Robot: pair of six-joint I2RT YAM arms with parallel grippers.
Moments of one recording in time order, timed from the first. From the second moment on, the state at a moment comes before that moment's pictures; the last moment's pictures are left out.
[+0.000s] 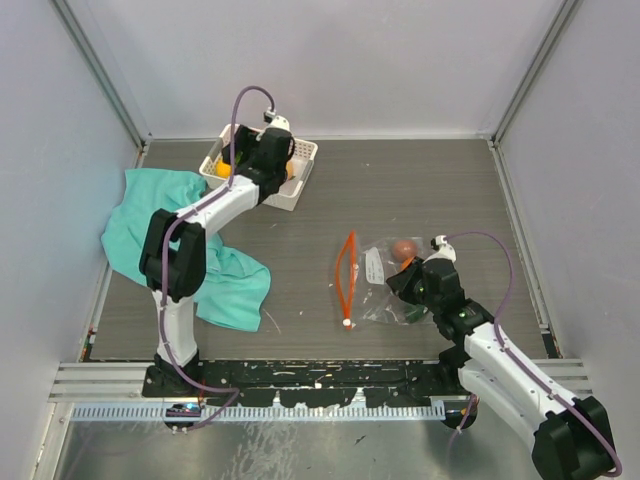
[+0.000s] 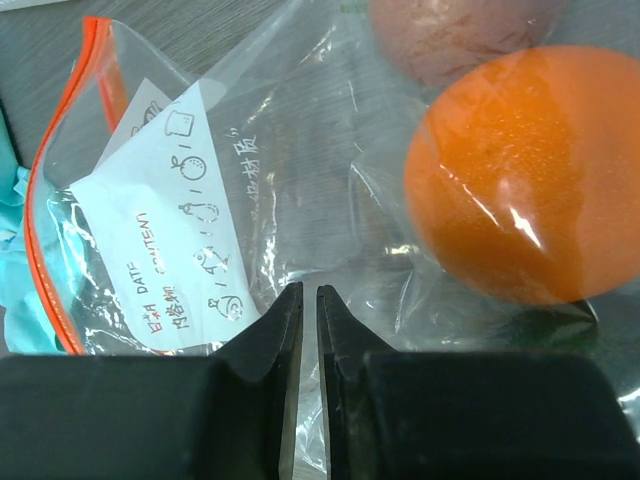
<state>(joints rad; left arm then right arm) -0.48 1.98 1.59 -0.10 -0.92 0.32 0.40 0.70 0.27 -0.16 0.02 0.79</state>
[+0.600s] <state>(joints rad) -0.31 2.11 1.88 -0.34 -0.56 -0.13 0.40 0.68 0.27 -0.13 -0.02 0.74</state>
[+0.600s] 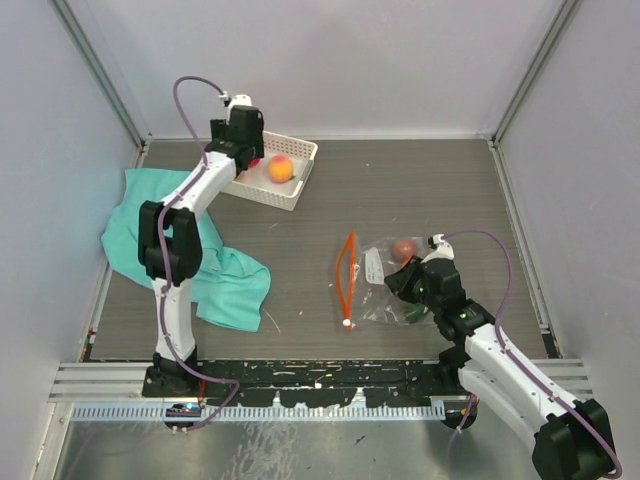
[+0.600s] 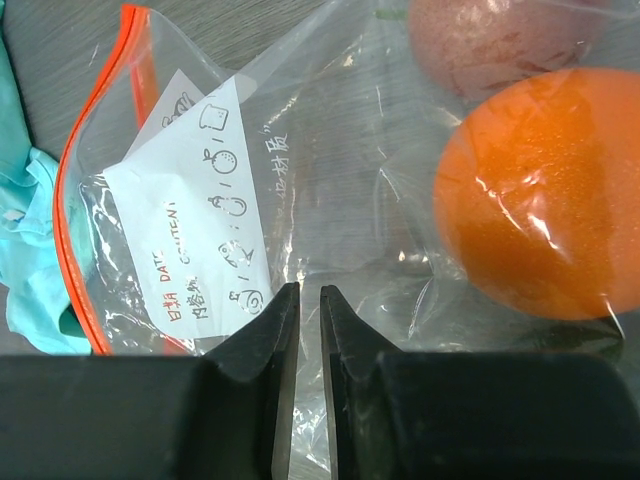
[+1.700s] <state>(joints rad) -0.14 1.84 1.63 -0.21 0.28 -0.65 0.40 0.66 0.37 -0.13 -0.13 0.63</state>
